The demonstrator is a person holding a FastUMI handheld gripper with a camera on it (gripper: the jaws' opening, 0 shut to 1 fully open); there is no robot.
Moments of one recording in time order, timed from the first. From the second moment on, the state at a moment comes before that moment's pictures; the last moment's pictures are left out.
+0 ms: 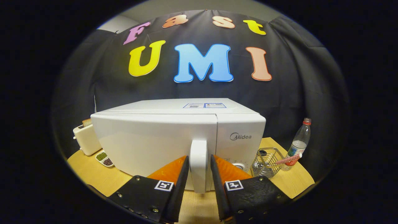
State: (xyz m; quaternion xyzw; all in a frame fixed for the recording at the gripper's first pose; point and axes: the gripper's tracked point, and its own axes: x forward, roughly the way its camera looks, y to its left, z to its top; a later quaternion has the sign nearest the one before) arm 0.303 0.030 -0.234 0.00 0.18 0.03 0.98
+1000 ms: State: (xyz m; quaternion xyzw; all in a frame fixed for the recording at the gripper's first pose) arm 0.191 0.073 -0.224 0.01 0.22 0.07 0.97
